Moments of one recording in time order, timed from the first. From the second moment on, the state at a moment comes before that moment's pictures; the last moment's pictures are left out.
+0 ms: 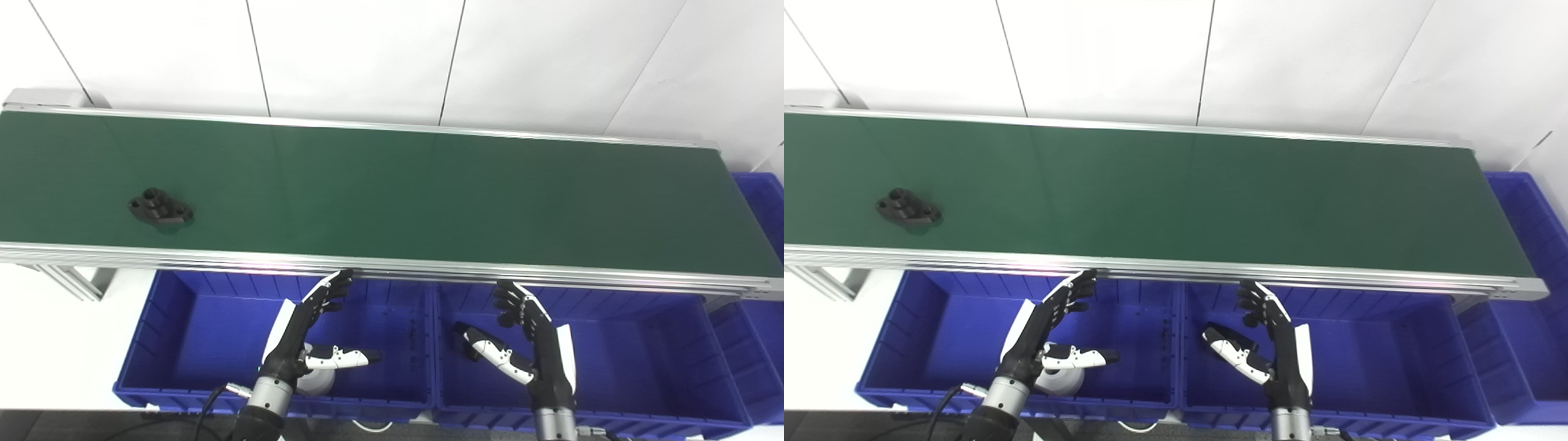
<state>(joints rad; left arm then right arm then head) 0.03 -0.02 -0.31 0.33 0.29 -0.30 -0.02 0.28 -0.05 0.06 0.18 -0.22 -0.42 -0.33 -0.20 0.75</state>
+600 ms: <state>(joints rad) 0.03 -0.02 -0.31 0.33 0.29 -0.30 -0.02 0.28 -0.05 0.06 0.18 -0.26 -0.42 -0.35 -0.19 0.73</state>
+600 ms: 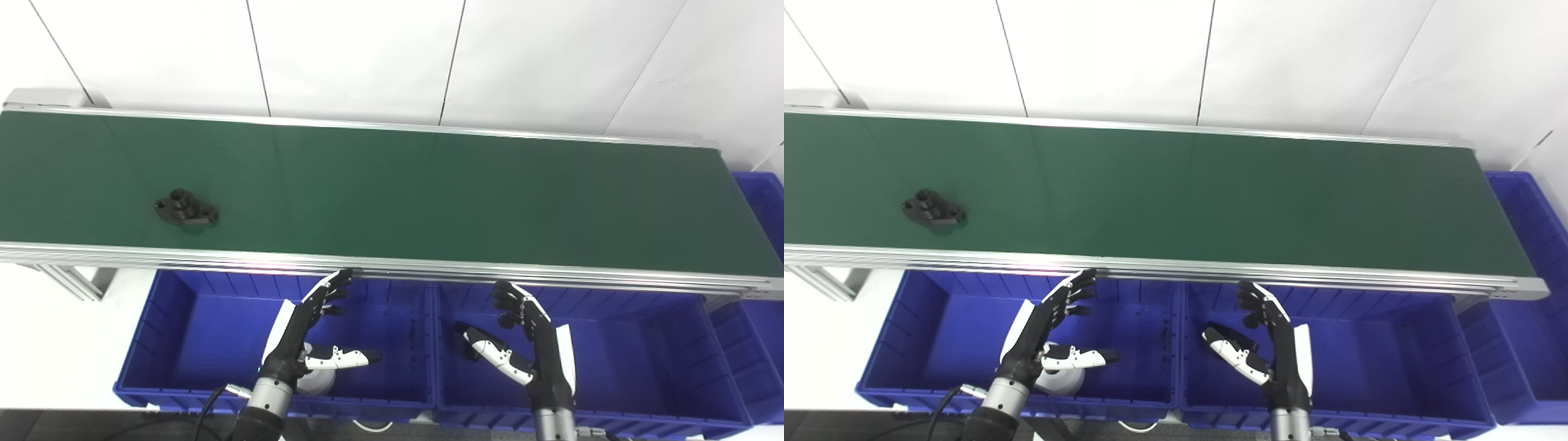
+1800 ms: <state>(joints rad) -0.04 -0.06 -0.42 0.61 0.33 -0.43 0.15 0.29 -0.11 0.03 0.18 -0.04 -0.42 -0.27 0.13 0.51</state>
